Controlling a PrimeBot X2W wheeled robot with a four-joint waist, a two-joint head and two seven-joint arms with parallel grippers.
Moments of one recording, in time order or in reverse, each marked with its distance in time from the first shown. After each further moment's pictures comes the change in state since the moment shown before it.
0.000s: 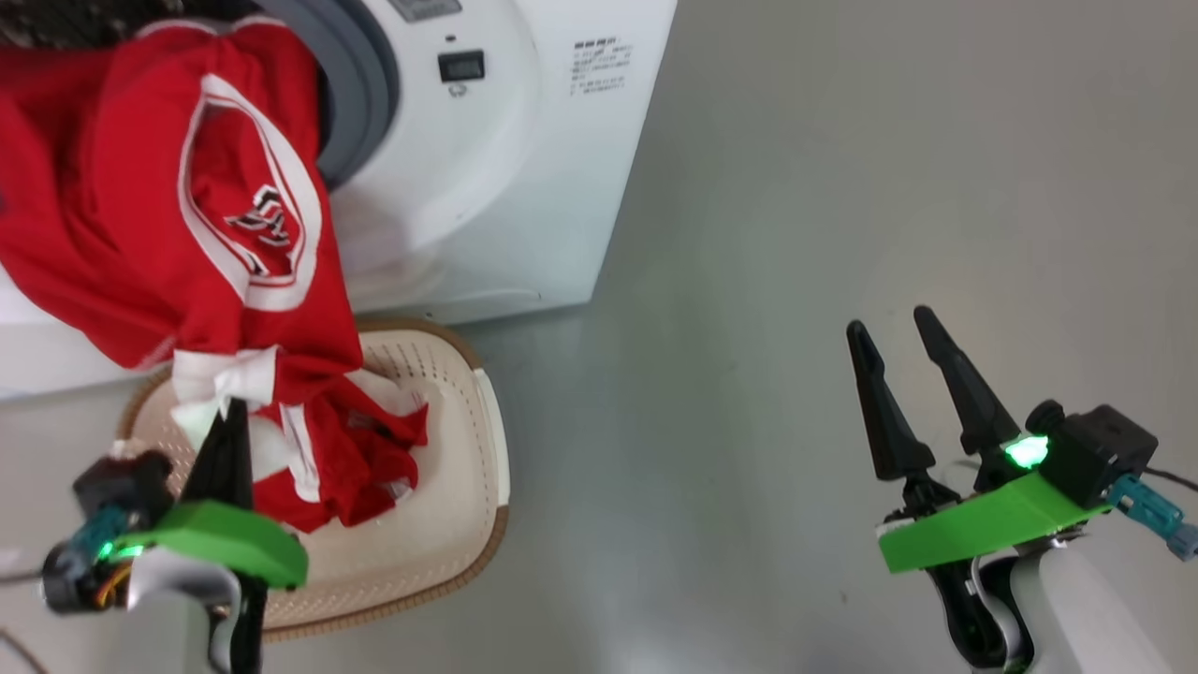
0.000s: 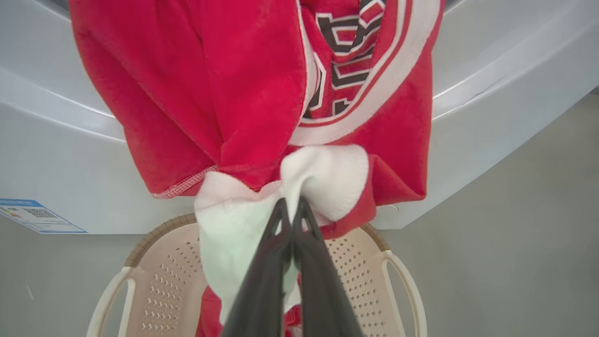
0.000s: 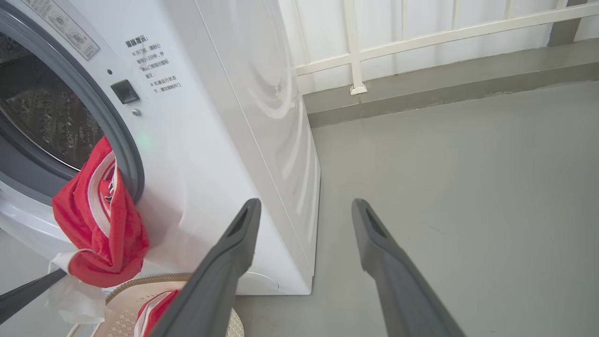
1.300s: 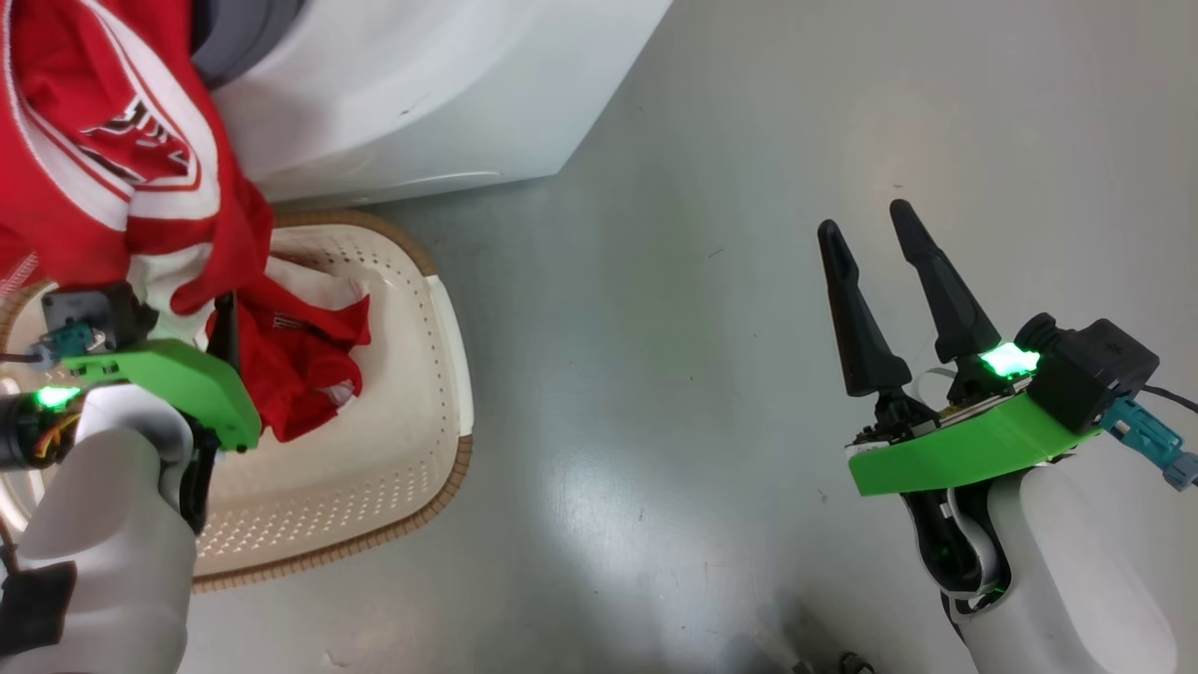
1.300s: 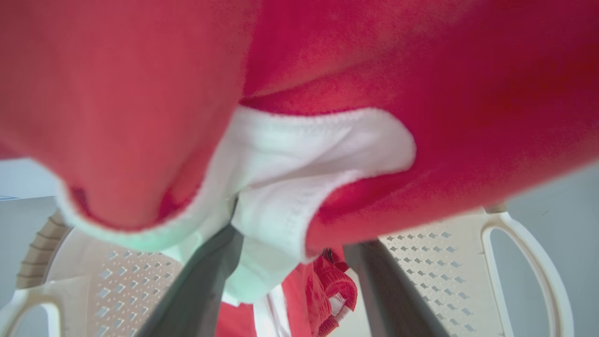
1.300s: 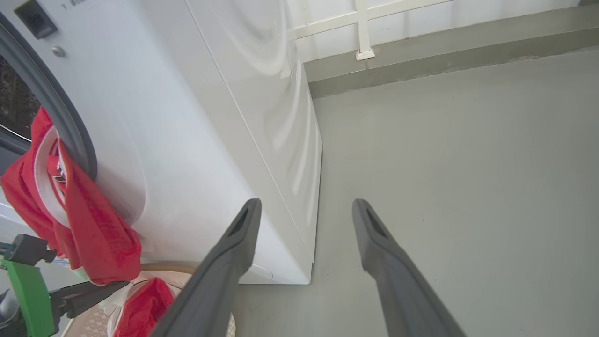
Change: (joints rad) left arm -0.509 0.089 -0.166 0.602 0.011 -0.001 0.000; right arm -0.156 0.035 0.028 -0.019 -0.008 0.000 0.000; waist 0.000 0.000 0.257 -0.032
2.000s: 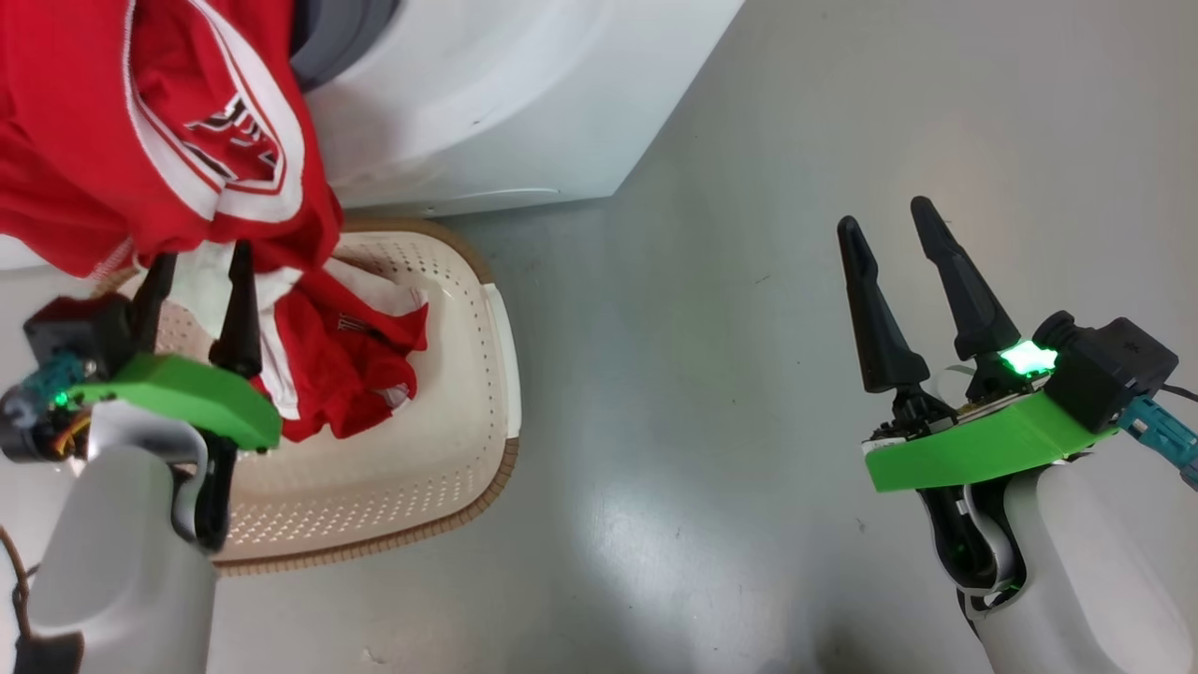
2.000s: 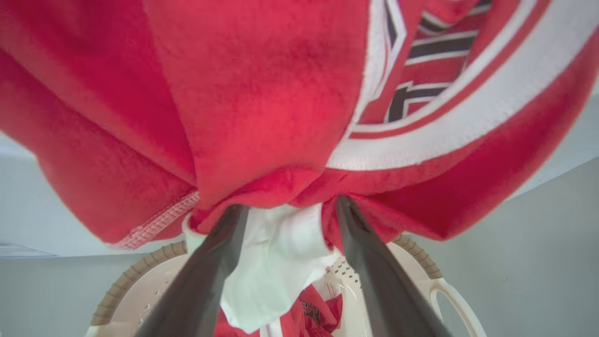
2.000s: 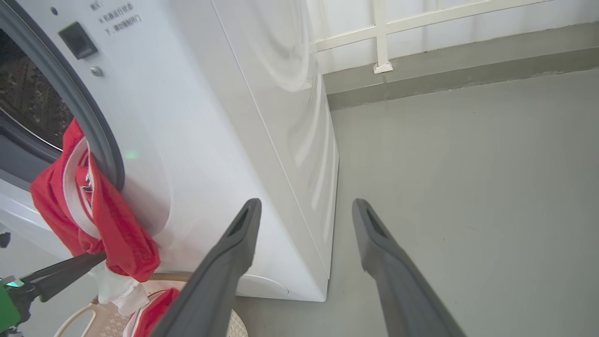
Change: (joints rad) left arm 0.200 -0.010 0.036 -0.440 -0.070 0.000 0.000; right arm 0.003 -0.016 -0.020 -0.001 -0.009 0.000 0.000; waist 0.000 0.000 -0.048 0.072
